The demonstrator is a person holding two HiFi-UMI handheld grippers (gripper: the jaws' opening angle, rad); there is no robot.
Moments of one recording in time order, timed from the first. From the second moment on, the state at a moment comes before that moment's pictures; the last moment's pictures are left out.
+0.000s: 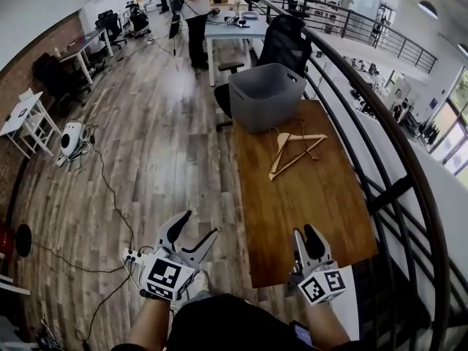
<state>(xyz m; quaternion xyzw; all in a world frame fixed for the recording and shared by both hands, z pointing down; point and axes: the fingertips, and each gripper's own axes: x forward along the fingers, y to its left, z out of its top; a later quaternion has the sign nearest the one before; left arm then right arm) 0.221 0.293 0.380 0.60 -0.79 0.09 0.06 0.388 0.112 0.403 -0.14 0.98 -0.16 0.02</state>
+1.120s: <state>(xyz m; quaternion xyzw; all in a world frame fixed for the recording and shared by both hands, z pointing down) 0.018 0.264 0.396 0.67 -0.74 0.06 0.07 0.191 0.089 0.425 -0.21 0.97 -0.12 -0.03</state>
